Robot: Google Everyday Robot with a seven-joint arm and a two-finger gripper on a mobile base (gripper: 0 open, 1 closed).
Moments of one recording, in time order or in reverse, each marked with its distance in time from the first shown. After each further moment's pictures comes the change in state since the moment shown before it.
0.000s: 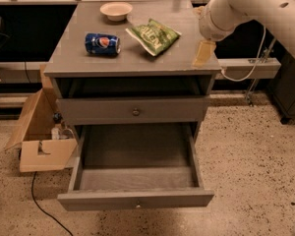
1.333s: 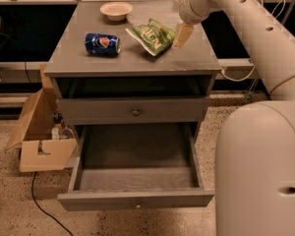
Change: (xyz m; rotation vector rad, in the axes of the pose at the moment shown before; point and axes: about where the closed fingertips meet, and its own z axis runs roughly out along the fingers) arm -0.043 -0.086 0.079 0.103 -0.151 -0.110
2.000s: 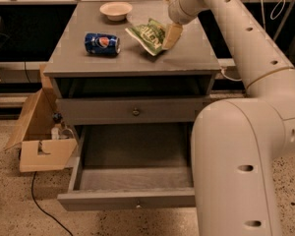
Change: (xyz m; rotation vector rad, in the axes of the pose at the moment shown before) arm -0.021 0.001 0.027 -0.065 -0.063 0.030
